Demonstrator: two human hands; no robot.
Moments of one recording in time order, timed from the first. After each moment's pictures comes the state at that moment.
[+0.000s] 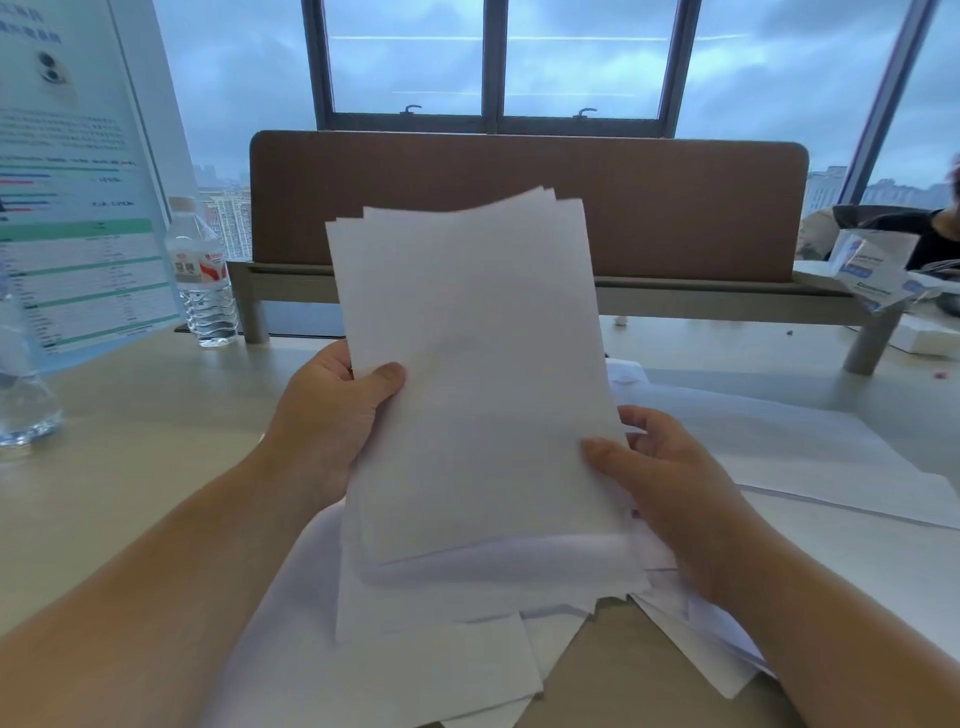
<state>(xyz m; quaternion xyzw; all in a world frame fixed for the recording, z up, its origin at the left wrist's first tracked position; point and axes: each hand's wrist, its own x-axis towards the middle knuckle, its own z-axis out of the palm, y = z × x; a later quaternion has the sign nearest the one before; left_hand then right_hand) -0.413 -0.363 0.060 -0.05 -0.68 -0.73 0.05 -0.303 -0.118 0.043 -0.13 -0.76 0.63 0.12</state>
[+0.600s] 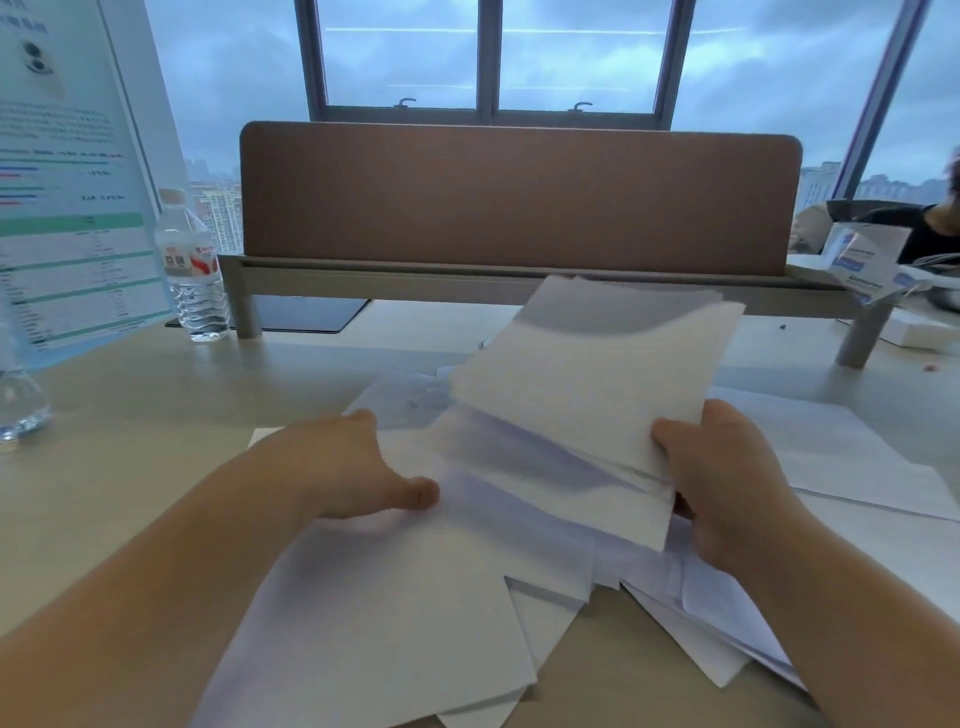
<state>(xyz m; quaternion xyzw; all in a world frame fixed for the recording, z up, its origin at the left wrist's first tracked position) -0.392 -0.370 0.067 -0.06 -0.99 -0.05 -0.08 -0.304 -0.099 0.053 -0.26 -0.72 0.61 0.22</state>
